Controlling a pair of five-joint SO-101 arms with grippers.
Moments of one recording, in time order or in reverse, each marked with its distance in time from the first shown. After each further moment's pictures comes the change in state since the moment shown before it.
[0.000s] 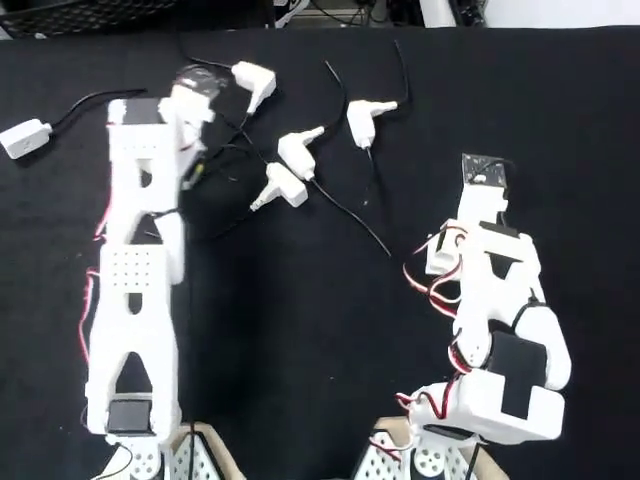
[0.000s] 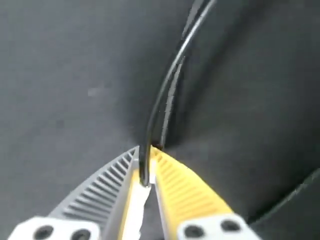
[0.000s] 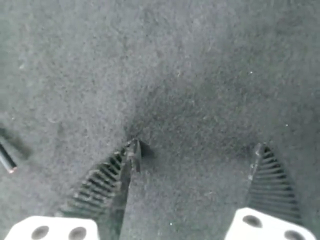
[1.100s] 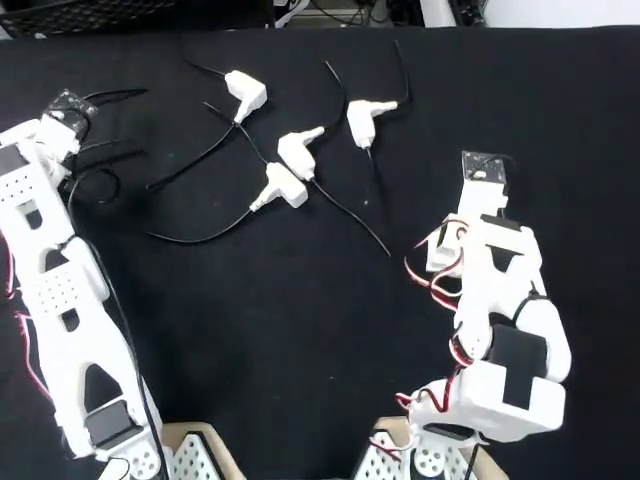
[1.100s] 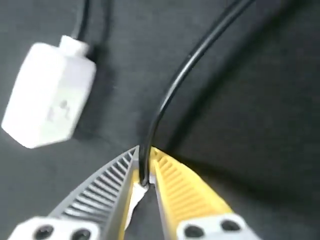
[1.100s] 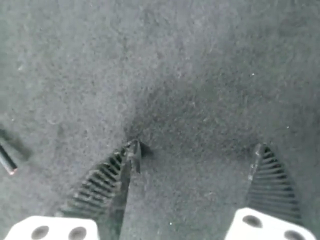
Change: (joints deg) left arm -27.5 13.2 -10.9 -16.7 -30.0; right arm 0.0 2.5 -3.3 2.7 0.0
